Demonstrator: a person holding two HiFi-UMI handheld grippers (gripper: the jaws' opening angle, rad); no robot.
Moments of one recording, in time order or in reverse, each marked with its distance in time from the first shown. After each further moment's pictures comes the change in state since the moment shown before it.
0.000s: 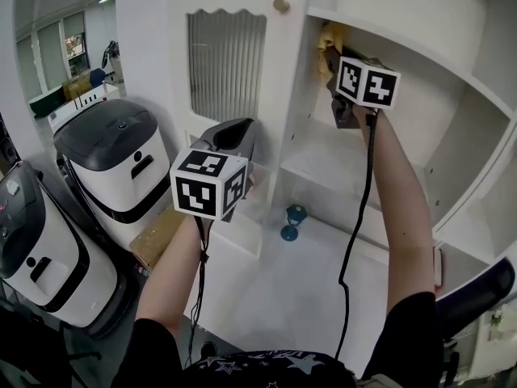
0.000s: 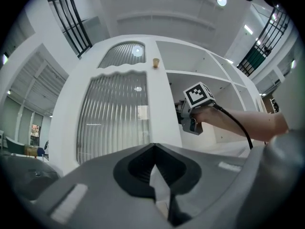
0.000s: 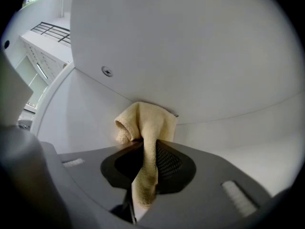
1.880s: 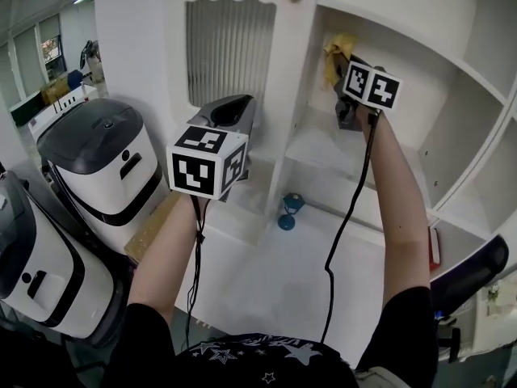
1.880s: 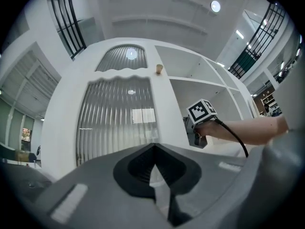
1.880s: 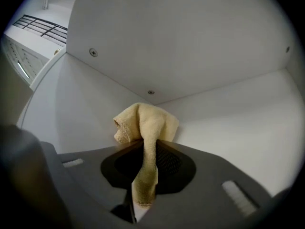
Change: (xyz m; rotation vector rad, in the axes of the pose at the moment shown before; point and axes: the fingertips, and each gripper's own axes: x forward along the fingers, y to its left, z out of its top) left arm 0.000 0.018 0.017 0.041 -0.045 -0.090; right arm -0.018 -0.032 -0.048 0.081 0.065 -0.158
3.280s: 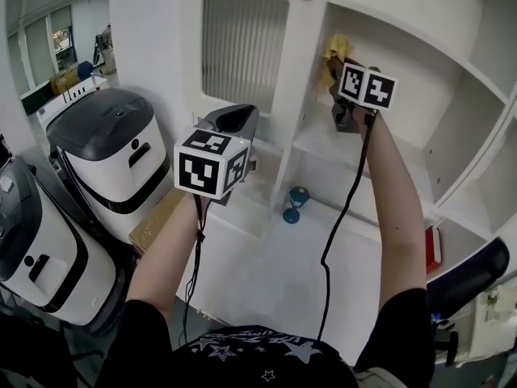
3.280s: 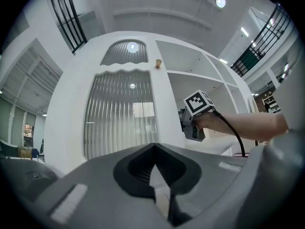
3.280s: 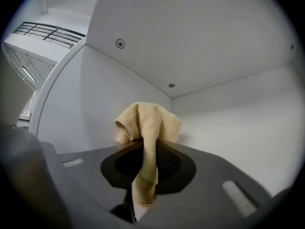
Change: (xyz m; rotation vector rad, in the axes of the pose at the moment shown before) left arm -0.027 -0.005 -0.032 -0.023 0.078 0.006; right arm -0.008 0.046 -0.018 -0.002 0.058 0.084
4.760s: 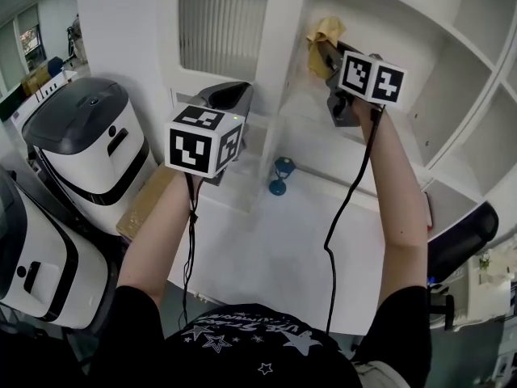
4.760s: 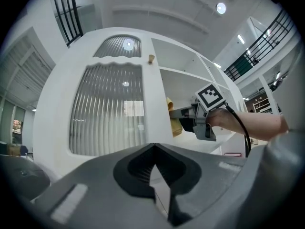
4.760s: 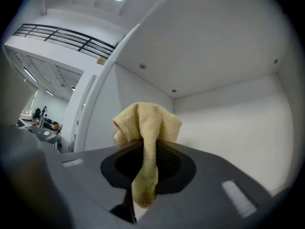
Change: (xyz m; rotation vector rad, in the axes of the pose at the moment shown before) left arm 0.004 -0.023 -0.012 -0.009 0.004 -0.112; right arm -0.070 0.027 -0.011 0.004 0.026 0.028
